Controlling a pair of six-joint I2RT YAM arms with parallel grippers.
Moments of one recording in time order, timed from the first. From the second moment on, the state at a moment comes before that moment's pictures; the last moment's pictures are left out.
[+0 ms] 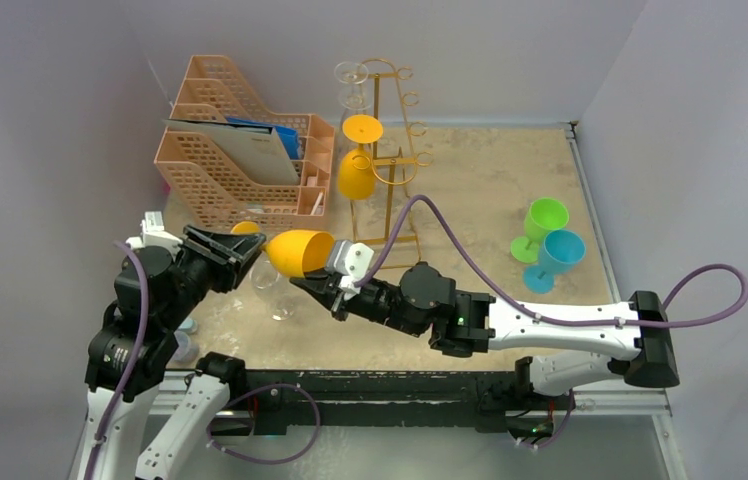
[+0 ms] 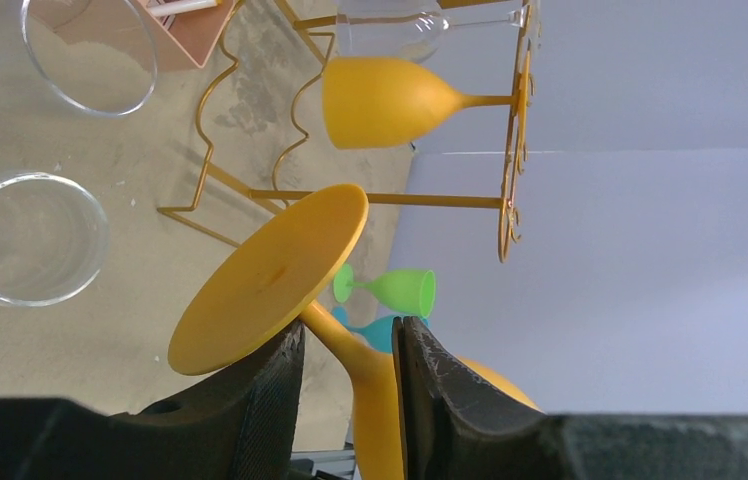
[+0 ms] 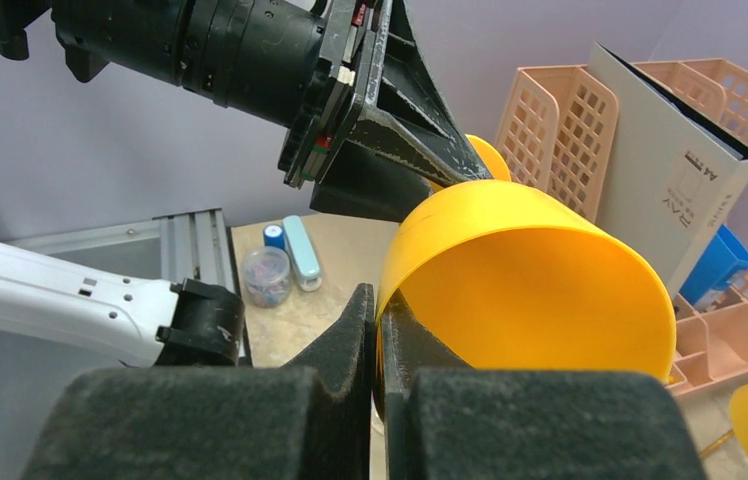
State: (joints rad) left arm -0.24 0.52 1.05 -0.85 0.07 -1.29; right arm 1.42 1.27 1.08 0.30 0.18 -0.12
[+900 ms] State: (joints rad) left arm -0.24 0.44 1.04 -1.00 -0.07 -1.45; right arm 1.46 1.37 1.08 0.44 0.16 -0.11
